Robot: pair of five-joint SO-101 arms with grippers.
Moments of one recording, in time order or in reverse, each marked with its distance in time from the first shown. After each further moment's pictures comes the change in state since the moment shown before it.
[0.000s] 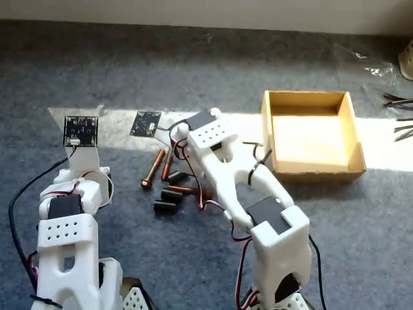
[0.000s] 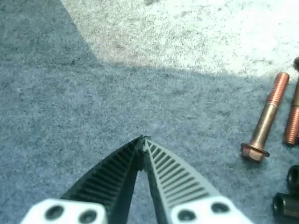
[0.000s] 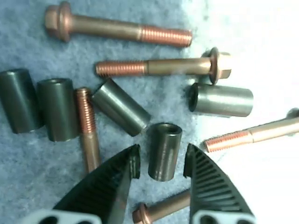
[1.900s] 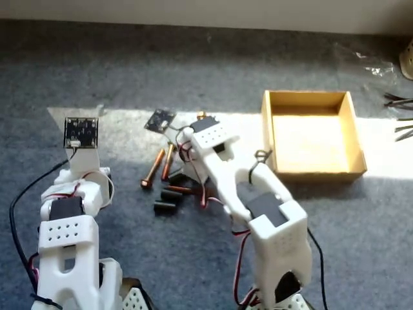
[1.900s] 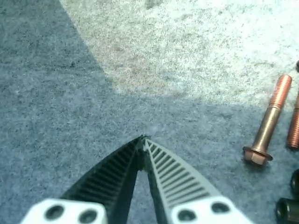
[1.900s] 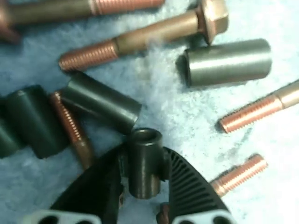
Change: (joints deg) left arm 0.0 0.0 2.0 -3.3 0.0; right arm 0.9 2.4 2.5 0.9 -14.9
